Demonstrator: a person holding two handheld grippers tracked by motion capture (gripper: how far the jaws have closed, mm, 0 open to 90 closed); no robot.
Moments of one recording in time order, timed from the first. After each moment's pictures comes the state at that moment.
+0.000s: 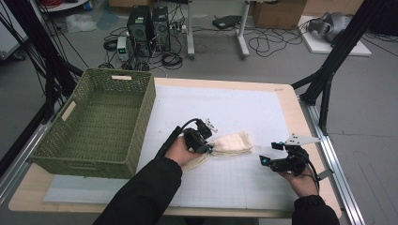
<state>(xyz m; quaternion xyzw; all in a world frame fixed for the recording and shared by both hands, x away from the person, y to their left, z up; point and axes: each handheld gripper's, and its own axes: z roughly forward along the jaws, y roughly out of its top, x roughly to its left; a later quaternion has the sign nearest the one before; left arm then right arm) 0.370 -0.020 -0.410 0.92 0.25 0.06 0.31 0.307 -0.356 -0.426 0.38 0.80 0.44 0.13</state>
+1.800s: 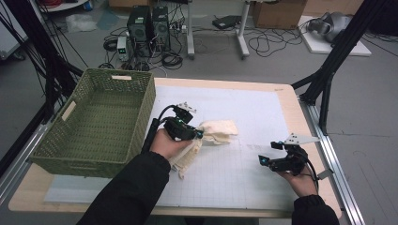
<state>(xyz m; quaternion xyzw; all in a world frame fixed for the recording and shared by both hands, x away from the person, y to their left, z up) 0.370 0.036 -0.359 0.84 0.35 0.03 0.41 0.309 -0.354 -0.428 0.38 0.80 0.45 0.12</state>
